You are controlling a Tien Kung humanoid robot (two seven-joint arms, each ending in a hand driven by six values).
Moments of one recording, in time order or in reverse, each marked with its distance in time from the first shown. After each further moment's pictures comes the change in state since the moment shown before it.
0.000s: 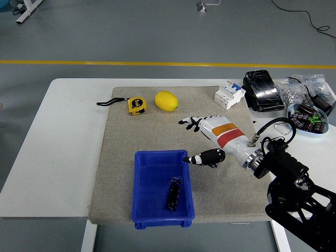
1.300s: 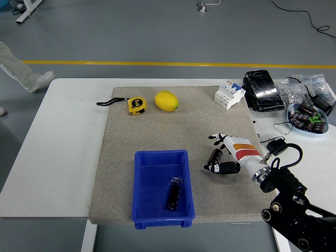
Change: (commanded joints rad) left arm 0.010 -0.007 -0.030 -0.006 0.039 -0.013 0.001; right arm -0.044 0.113 -0.065 -0.386 0.139 -0.178 0.079
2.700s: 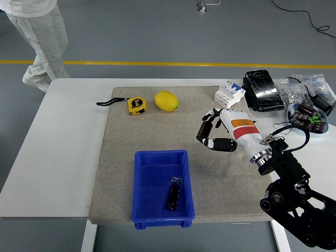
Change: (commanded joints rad) left arm -0.002 -0.001 0.008 0.003 -0.019 0.005 -0.006; right arm 0.016 -0.055 0.065 0.316 -0.101 -0.035 -0.069
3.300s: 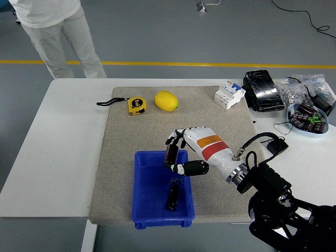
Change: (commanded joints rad) left arm -0.007 0.001 -0.002 0.002 0.005 -0.002 -0.002; right arm 0.022 0.002 -0.161 0.155 0.023 0.123 -0.074
